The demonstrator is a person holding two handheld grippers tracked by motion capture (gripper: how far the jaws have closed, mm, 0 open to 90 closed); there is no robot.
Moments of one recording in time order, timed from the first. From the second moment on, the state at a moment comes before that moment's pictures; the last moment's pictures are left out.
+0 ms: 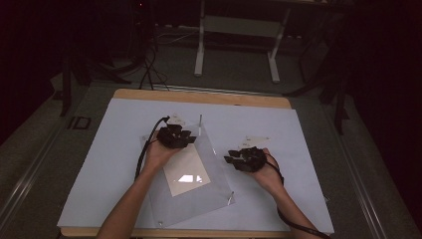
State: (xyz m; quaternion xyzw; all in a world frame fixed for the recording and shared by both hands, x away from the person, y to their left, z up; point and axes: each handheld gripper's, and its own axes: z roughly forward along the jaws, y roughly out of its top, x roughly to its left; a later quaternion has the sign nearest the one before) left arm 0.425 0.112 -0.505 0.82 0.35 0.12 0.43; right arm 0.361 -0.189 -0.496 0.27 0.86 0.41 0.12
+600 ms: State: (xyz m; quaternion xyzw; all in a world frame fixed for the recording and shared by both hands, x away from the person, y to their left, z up) left arm 0.486 0.086 -0.511 0.80 0.40 0.13 0.42; right arm 0.296 -0.220 -0.516 0.26 0.87 0.42 0.10
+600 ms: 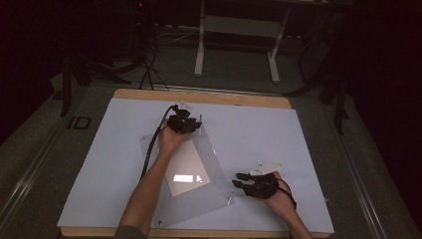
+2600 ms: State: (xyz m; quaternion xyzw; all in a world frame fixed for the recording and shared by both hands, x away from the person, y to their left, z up) left arm 0.509 0.068 -0.514 0.82 0.41 0.17 0.36; right arm 0.266 -0.202 -0.524 0.28 0.86 0.43 0.10
